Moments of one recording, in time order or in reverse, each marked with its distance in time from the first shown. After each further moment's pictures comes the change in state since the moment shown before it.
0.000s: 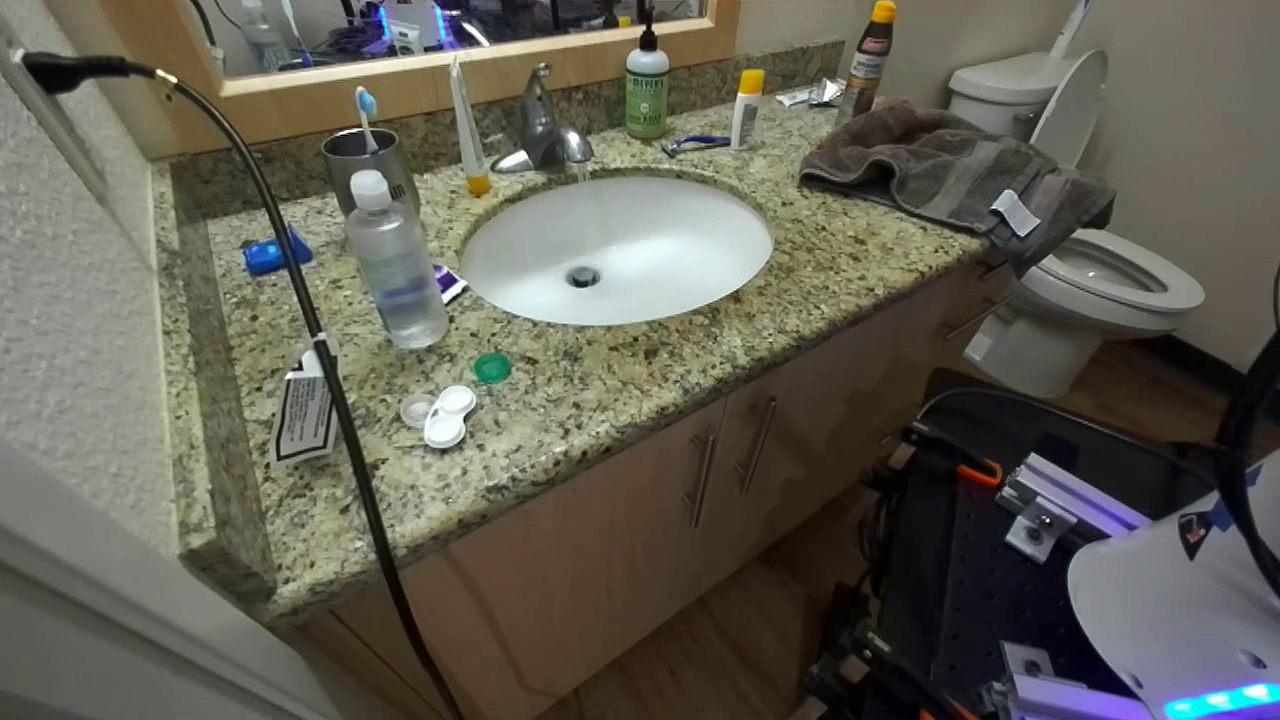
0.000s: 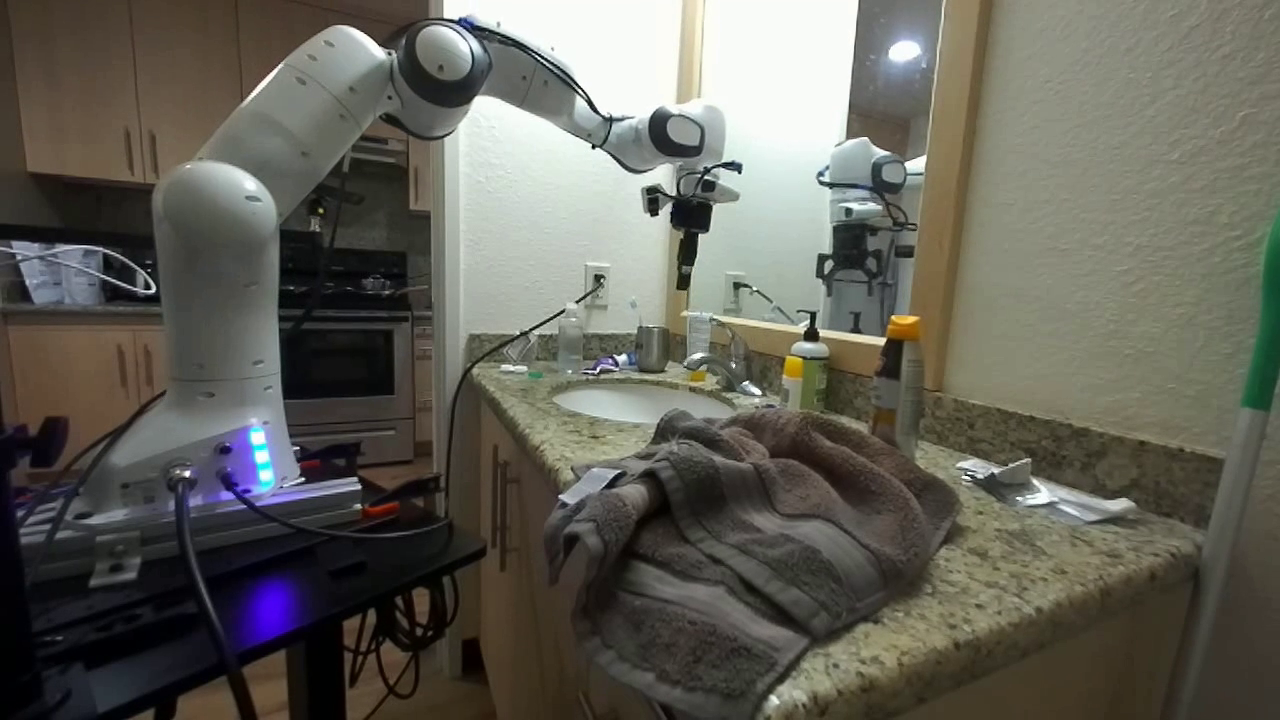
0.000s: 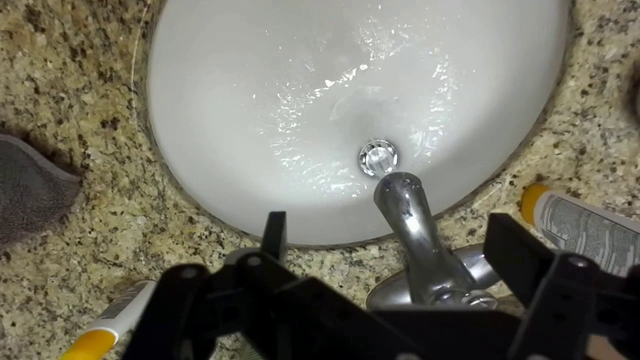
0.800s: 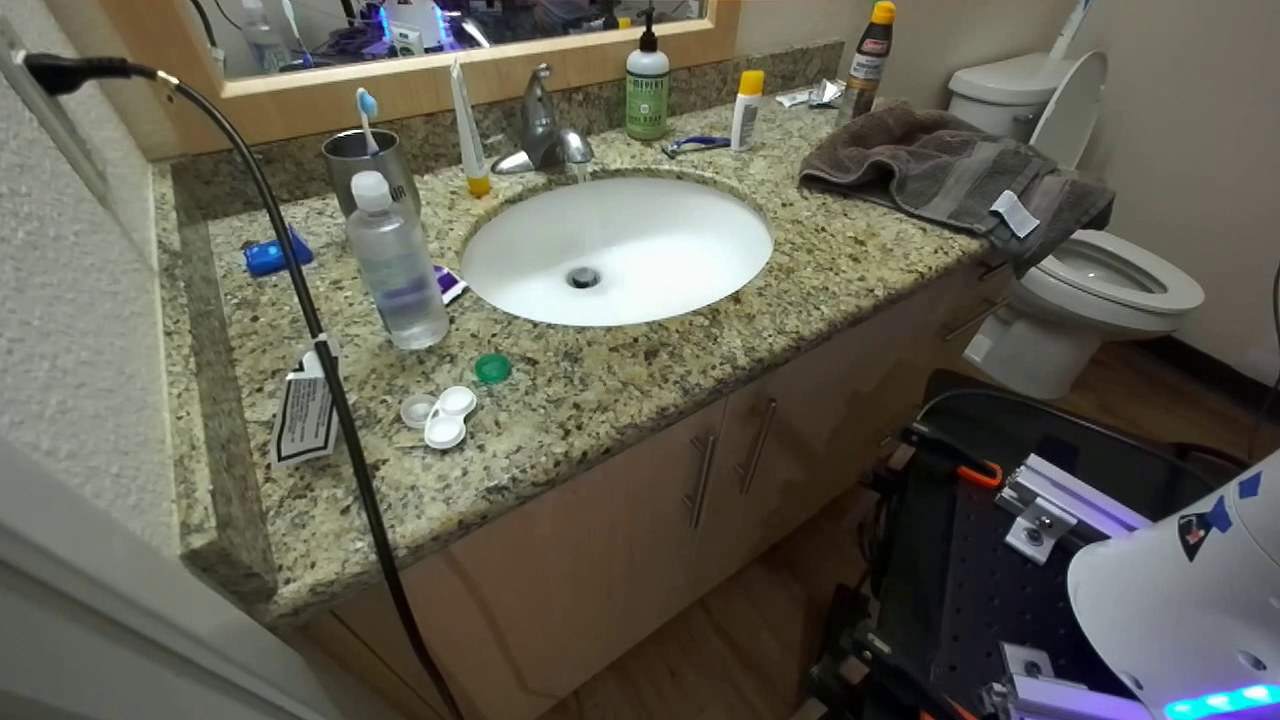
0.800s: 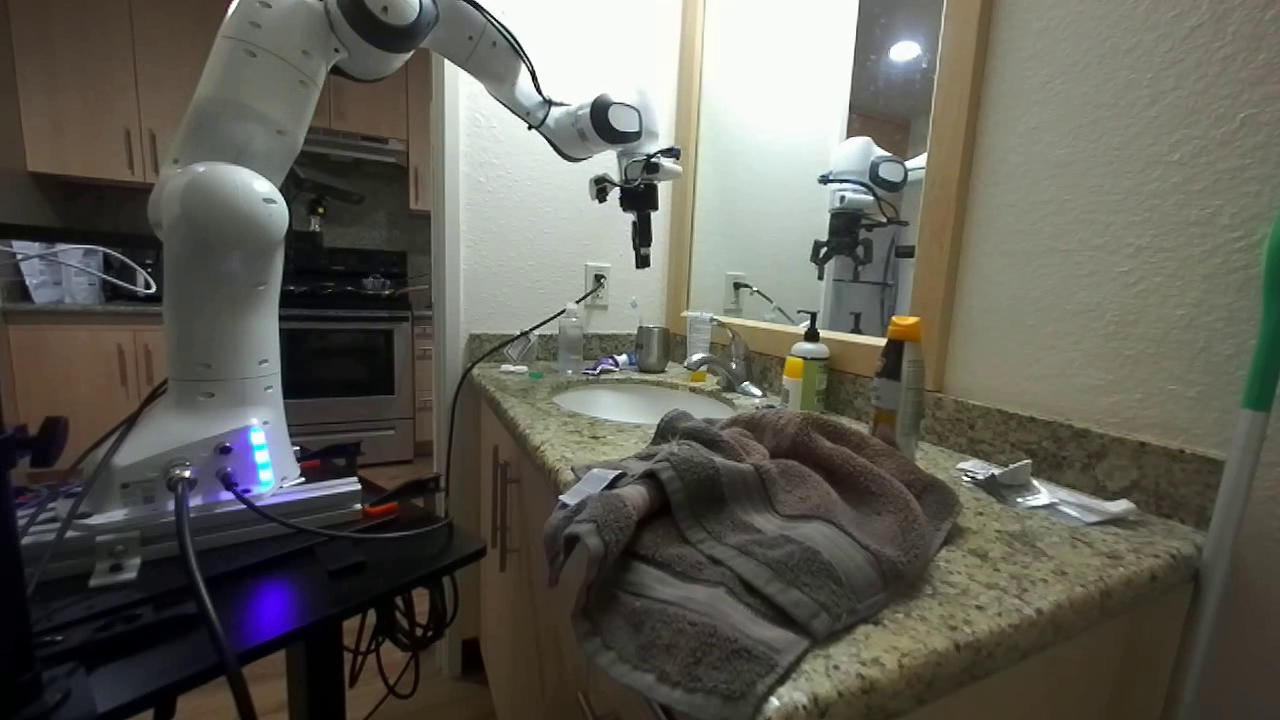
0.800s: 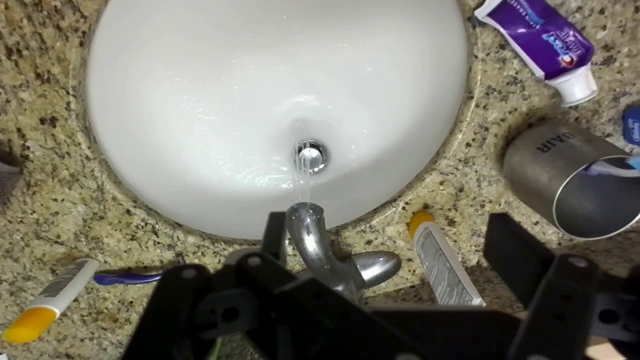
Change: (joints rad) arm 0.123 -0.305 0.083 -0.404 -0.121 0.282 0.076
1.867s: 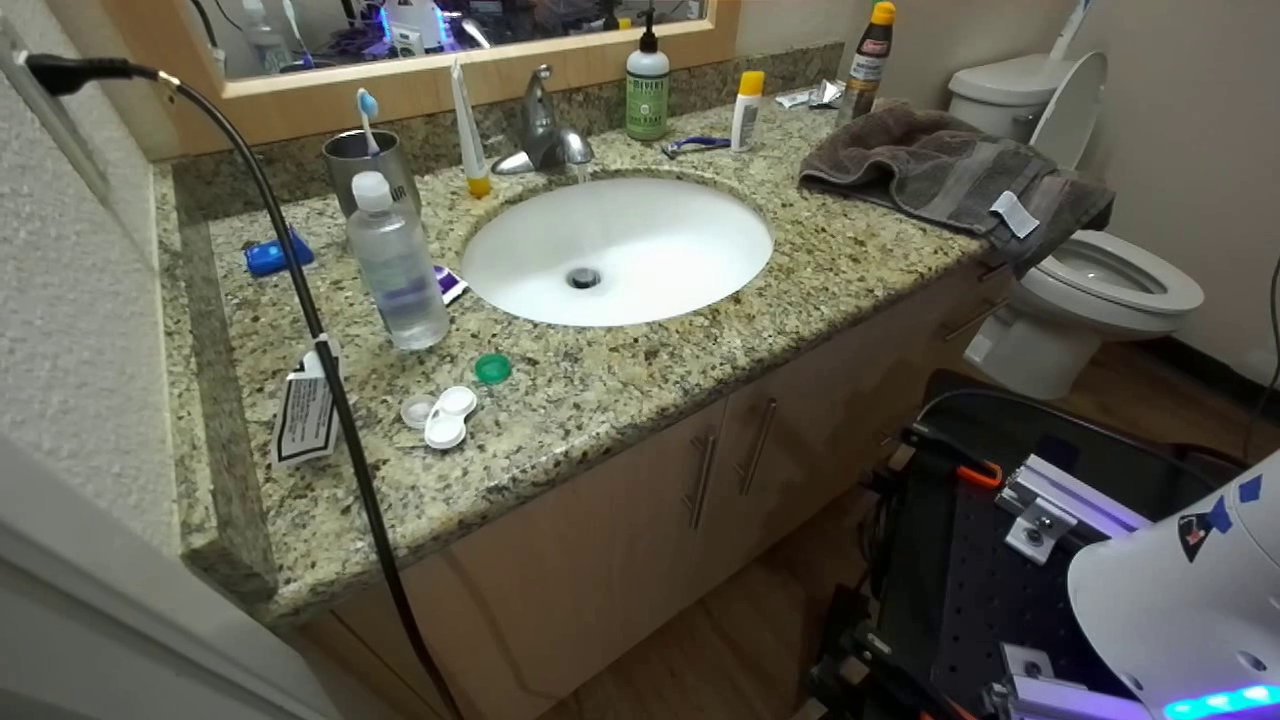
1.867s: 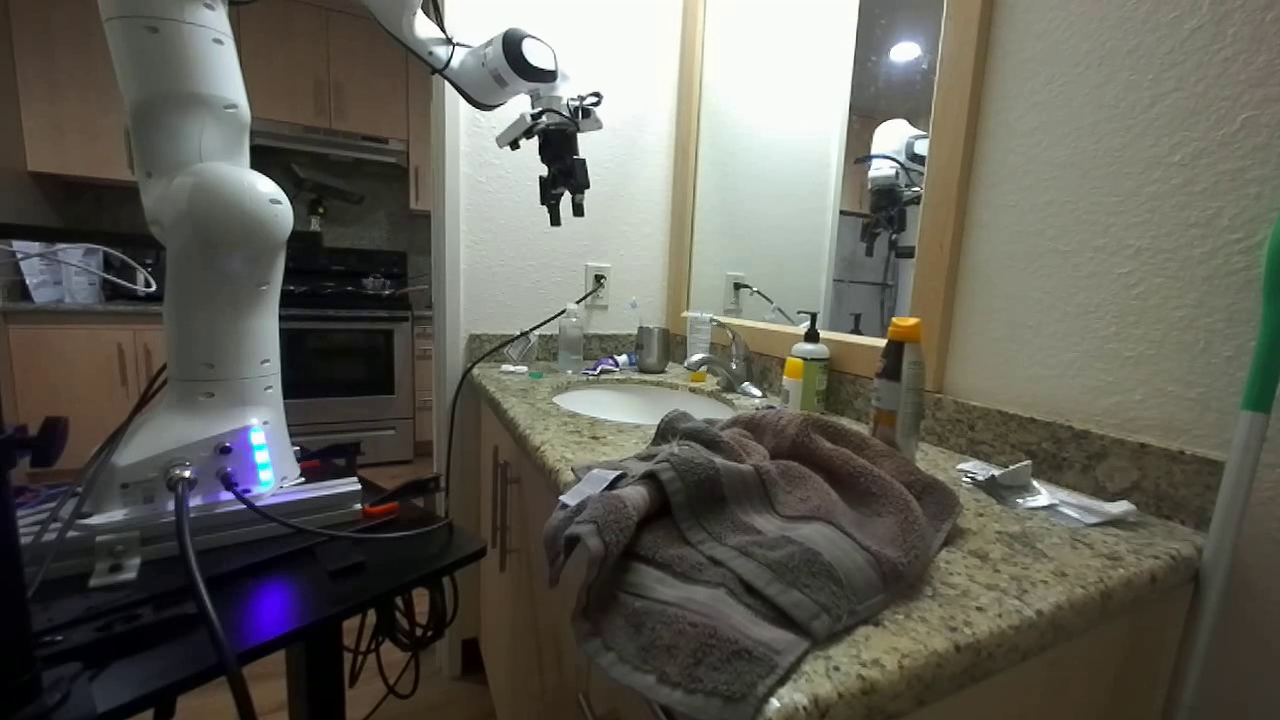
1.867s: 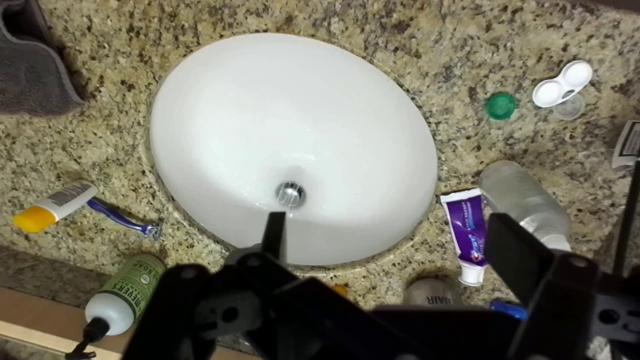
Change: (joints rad) arm 0.048 -0.465 0.128 -0.392 -0.137 -0.093 -0.344
